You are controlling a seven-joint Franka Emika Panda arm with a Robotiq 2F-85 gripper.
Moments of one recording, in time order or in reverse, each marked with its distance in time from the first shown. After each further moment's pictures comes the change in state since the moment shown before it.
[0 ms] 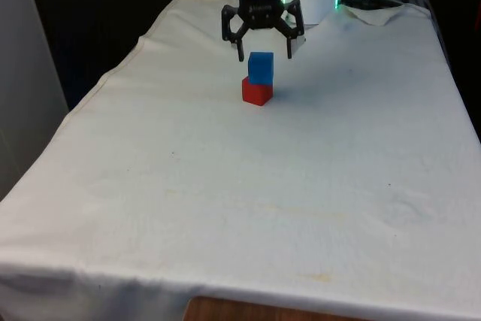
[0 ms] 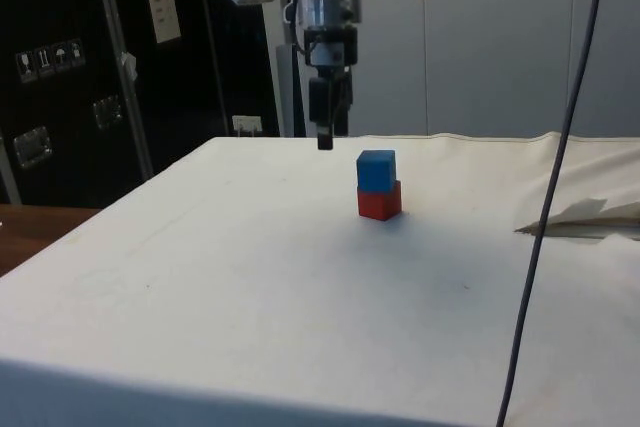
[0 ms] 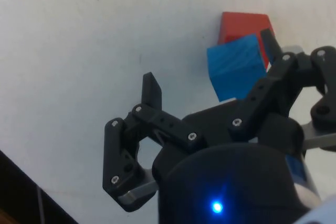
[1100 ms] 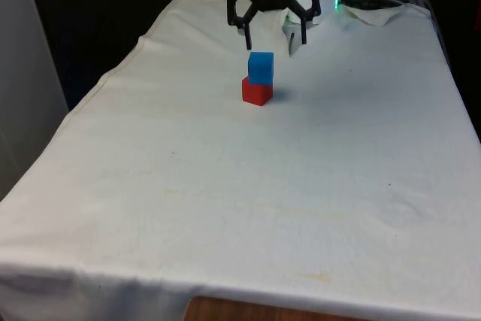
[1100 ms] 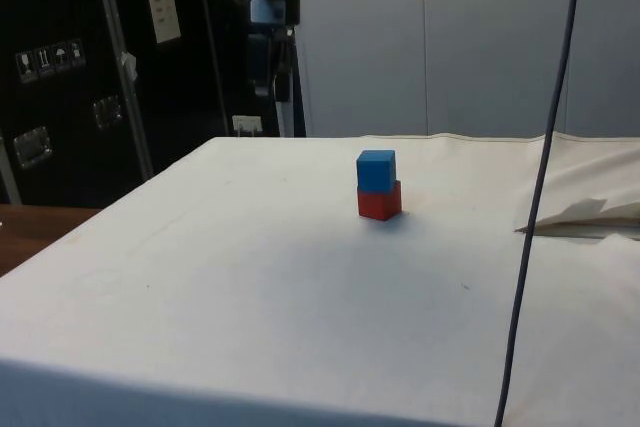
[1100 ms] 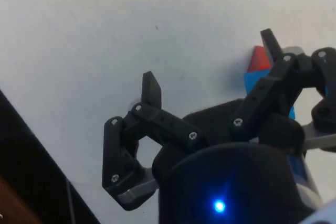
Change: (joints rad) arm 0.004 0.040 0.048 0.238 0.000 -0.146 0.019
